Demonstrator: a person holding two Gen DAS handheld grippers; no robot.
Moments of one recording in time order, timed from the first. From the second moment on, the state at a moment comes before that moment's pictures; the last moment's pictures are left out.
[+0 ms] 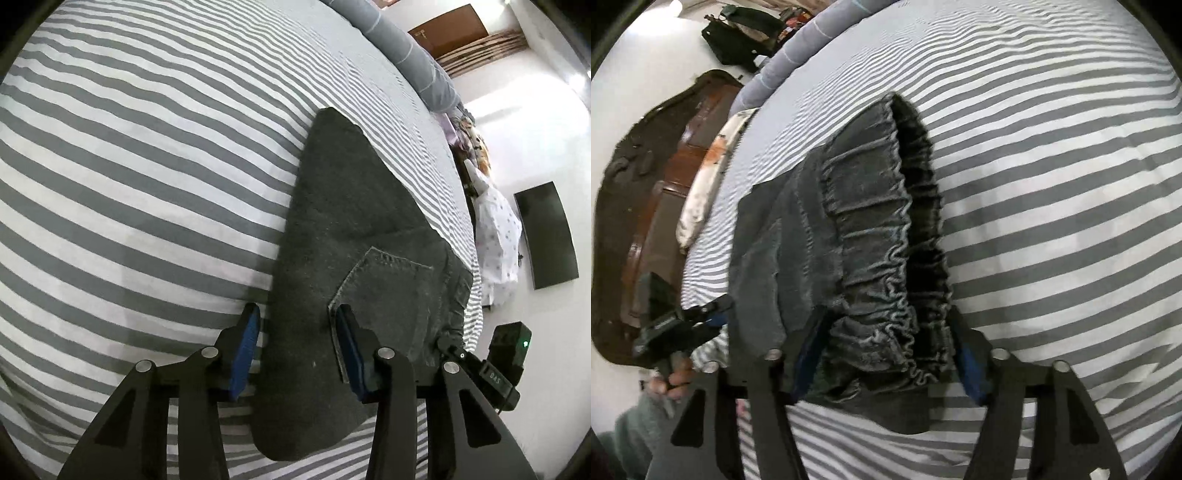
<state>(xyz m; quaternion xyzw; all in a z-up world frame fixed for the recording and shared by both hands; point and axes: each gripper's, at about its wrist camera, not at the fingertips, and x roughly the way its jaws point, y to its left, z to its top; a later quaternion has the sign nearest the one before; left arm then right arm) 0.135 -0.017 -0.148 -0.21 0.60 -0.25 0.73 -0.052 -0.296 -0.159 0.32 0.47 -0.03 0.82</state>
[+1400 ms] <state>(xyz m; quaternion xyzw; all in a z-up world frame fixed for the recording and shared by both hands) 0.222 -0.022 -0.061 -0.16 0.51 -0.24 0.81 0.113 -0.240 -0.065 0.27 0.45 0.08 0.85</state>
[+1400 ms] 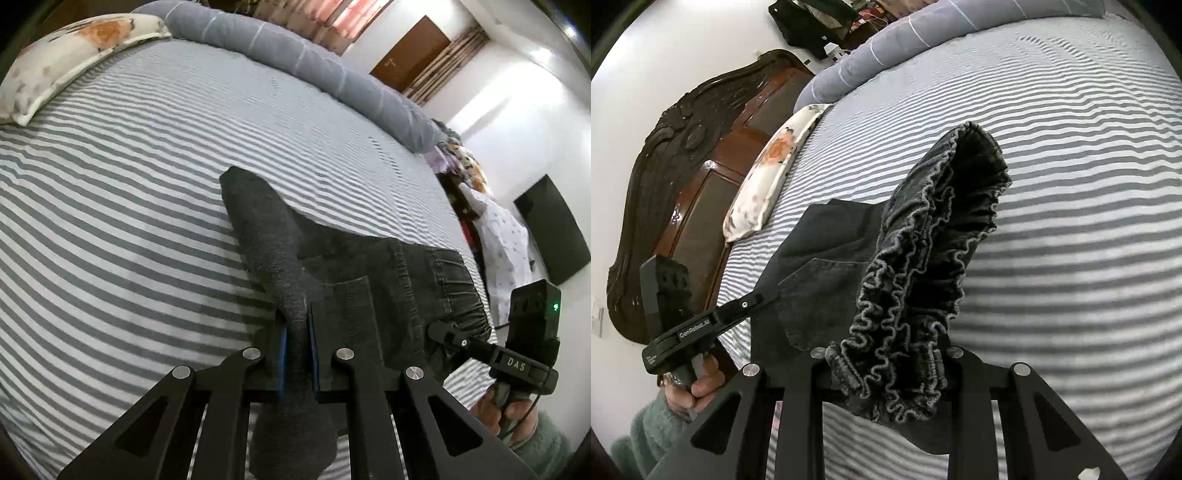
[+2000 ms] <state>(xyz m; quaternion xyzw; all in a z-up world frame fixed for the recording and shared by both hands) 0.212 -0.039 -0.130 0.03 0.52 -0.13 0.84 0.116 -0.246 -0.139 0.18 0.50 -0.04 0.85</state>
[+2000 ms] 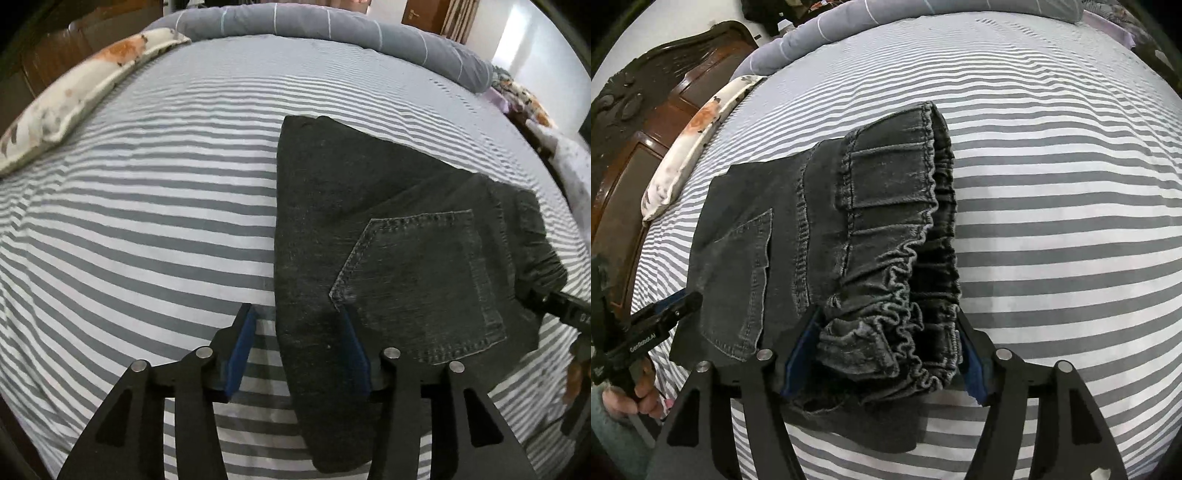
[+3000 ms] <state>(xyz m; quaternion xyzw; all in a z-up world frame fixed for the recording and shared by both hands) 0.048 -0.025 0.014 0.07 0.42 -0.02 0.91 0.000 -0.119 0.000 0.06 0.39 -0.11 0.91</state>
